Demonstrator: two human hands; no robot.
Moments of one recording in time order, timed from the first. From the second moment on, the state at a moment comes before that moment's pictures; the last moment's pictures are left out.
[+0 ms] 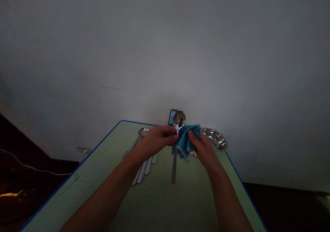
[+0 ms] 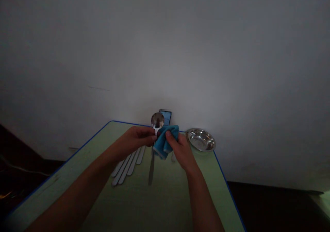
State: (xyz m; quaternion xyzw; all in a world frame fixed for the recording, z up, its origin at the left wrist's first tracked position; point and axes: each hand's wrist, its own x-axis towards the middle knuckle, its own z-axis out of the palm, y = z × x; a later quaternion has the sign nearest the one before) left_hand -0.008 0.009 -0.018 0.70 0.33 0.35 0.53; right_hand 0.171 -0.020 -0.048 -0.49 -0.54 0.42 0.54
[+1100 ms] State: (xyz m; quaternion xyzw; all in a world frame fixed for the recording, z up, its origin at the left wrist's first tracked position) left_hand -0.009 0.012 -0.015 0.60 0.39 0.48 0.51; right_hand 0.142 -0.028 -0.041 -0.49 -0.64 0.35 0.48
